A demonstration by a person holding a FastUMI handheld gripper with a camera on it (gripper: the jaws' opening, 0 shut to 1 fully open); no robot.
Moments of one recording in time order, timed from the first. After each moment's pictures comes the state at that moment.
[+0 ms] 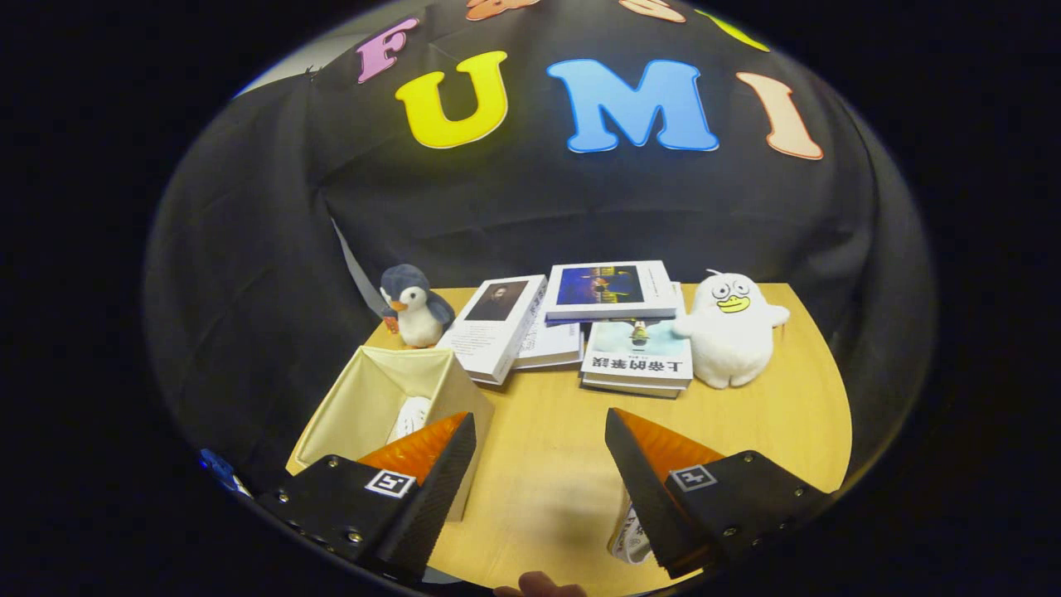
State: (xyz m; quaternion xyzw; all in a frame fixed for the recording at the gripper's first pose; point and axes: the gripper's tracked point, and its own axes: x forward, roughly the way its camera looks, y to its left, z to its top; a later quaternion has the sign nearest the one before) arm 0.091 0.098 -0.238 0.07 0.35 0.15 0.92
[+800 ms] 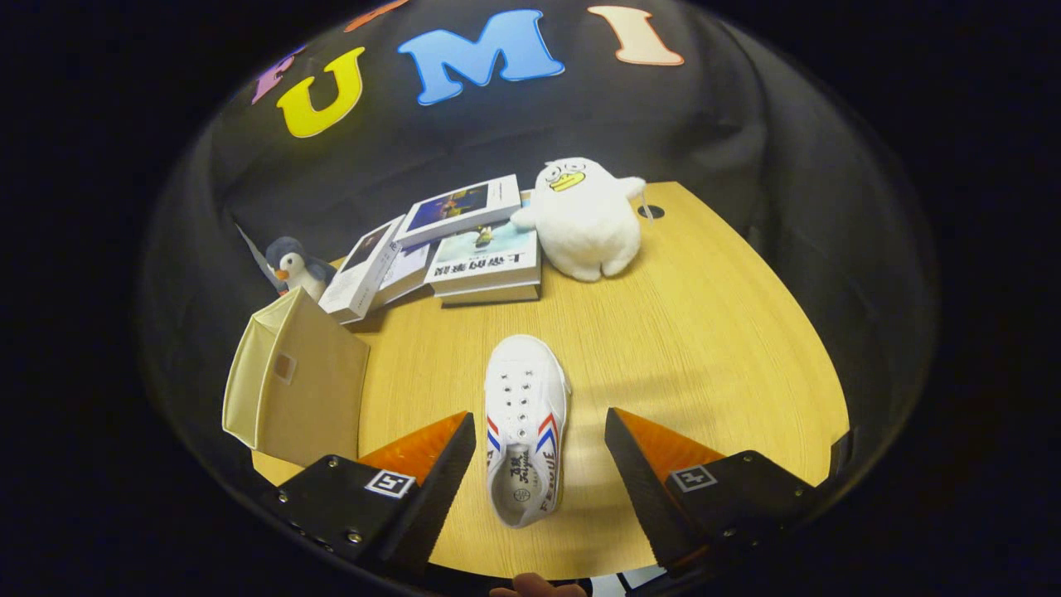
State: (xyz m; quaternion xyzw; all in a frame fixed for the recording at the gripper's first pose) arm 0.019 -0.038 -0.373 0.12 0.46 0.03 0.88
